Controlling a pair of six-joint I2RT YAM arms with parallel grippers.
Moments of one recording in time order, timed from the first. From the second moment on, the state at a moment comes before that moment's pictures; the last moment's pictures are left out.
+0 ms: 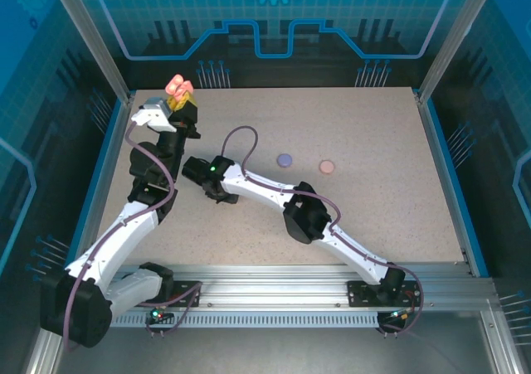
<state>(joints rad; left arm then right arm) -0.26 1.05 0.74 0.66 -0.15 -0.25 1.04 2.68 2.54 -1.23 0.30 1.27</state>
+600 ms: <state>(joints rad) -0.26 1.05 0.73 0.66 -0.16 -0.25 1.03 2.69 2.55 -1.24 0.29 1.23</state>
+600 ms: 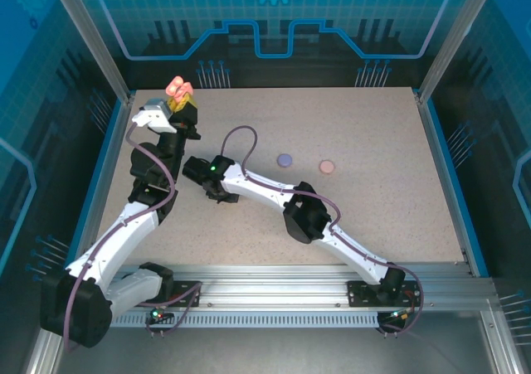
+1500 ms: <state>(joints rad) -0.26 1.02 0.72 0.66 -0.02 -0.28 0.97 2.27 2.03 -0.88 0.34 0.99</state>
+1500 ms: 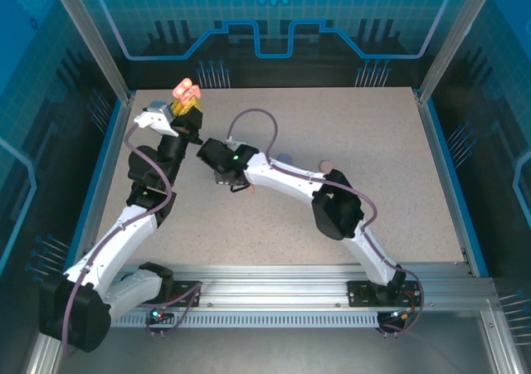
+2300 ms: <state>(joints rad) -0.32 1.21 0.64 0.87 0.23 -0.18 0.75 1.66 1.51 -0.66 0.52 0.68</state>
